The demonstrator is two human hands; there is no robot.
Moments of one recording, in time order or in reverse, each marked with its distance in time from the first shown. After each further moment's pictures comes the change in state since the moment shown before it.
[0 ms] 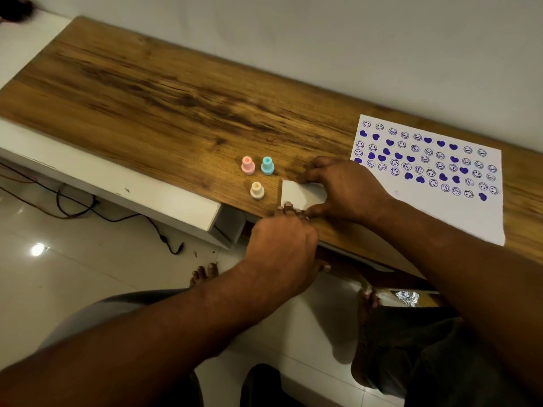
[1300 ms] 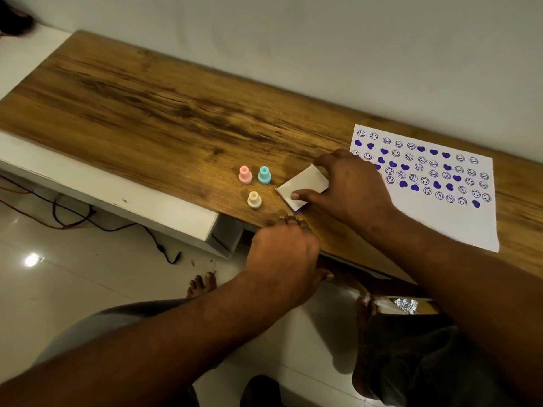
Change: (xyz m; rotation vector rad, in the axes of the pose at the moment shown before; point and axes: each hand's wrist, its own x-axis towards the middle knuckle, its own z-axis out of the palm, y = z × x) left_hand 0.002 0.003 -0.007 -0.056 -0.094 -0.012; right_hand -0.003 -0.012 -0.012 0.059 0.207 0.357
